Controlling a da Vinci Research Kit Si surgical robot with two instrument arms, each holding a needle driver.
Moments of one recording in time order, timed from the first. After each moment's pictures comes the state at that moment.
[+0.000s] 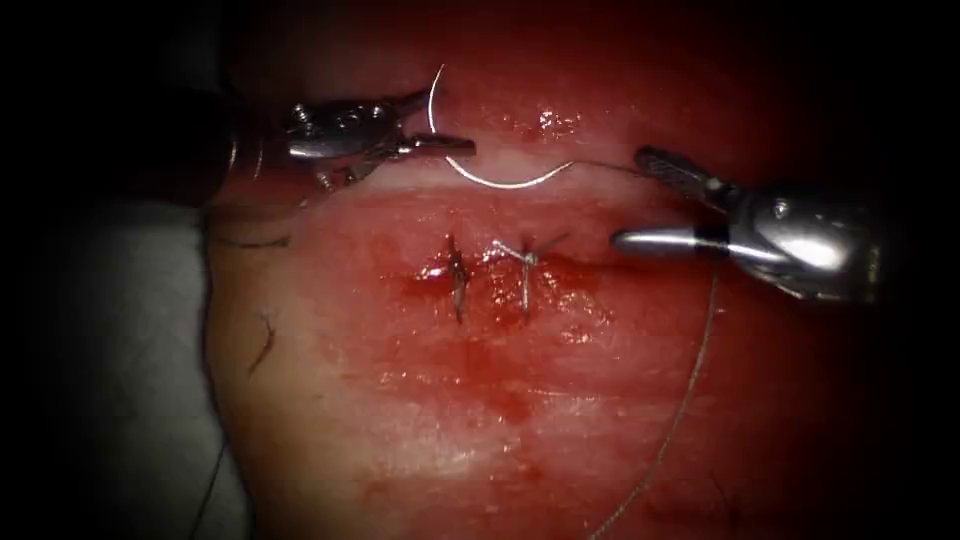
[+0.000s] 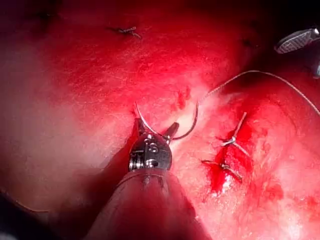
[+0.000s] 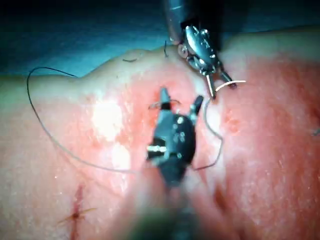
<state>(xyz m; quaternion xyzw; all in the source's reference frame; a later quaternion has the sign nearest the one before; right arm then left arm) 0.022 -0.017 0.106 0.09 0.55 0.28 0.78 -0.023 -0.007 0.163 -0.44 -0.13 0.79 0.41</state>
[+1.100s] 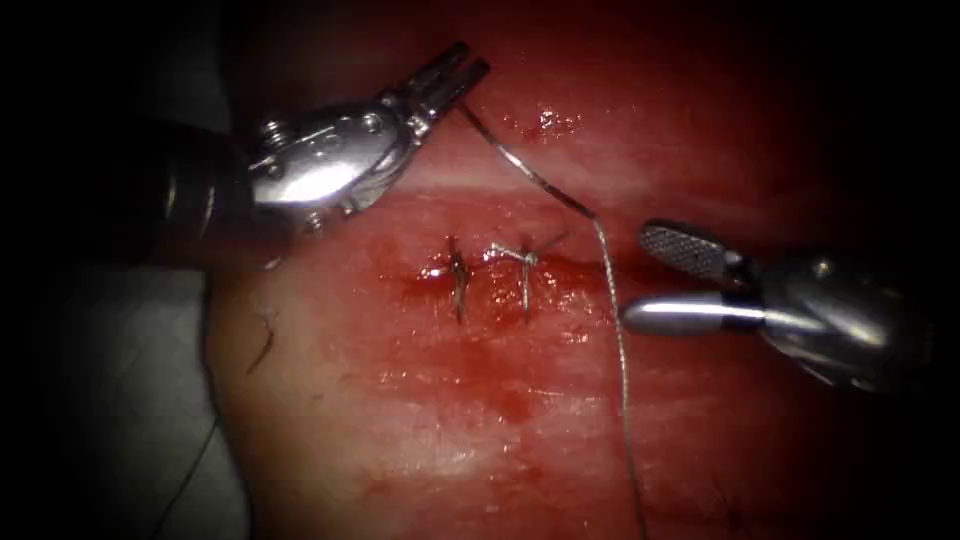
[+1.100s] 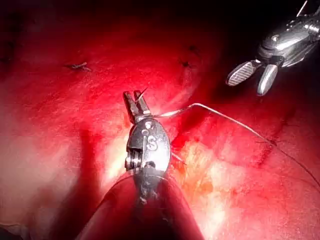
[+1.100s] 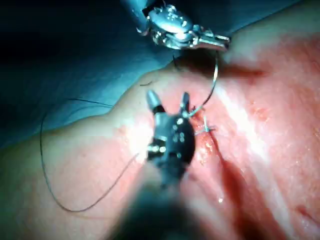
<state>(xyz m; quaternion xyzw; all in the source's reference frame) 0.022 -0.021 0.099 0.22 0.54 0.43 0.69 -0.026 -0.010 0.144 -0.55 0.12 0.72 0.40</state>
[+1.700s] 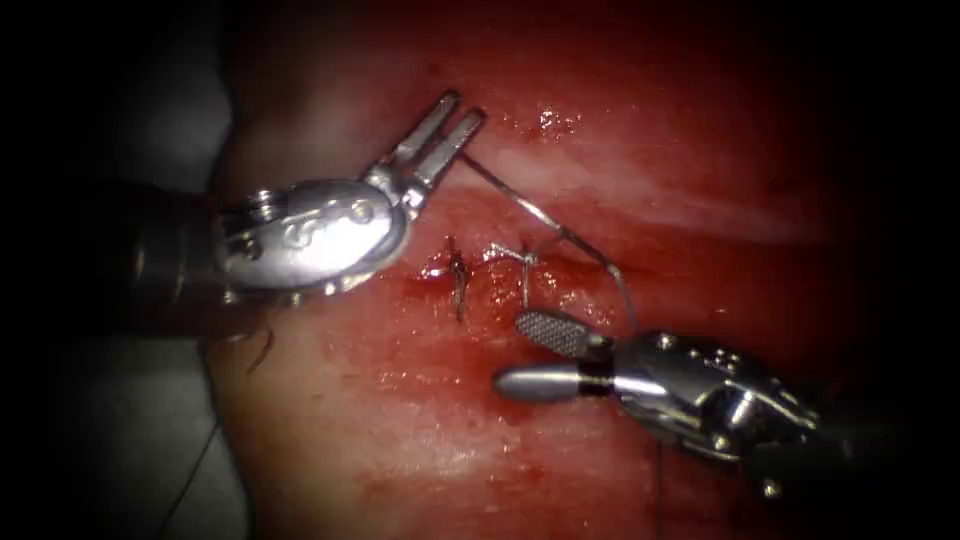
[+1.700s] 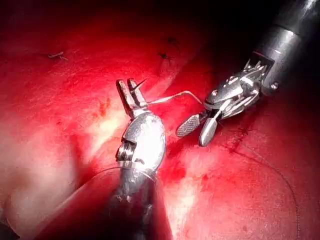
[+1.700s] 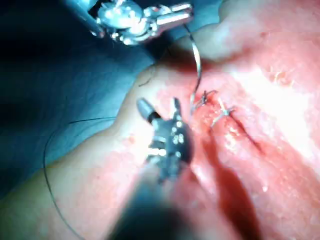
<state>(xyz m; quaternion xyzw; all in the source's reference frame) 0.029 -0.027 0.109 0.27 0.50 0.50 0.66 -0.026 -0.014 0.140 -0.57 0.19 0.70 0.38</state>
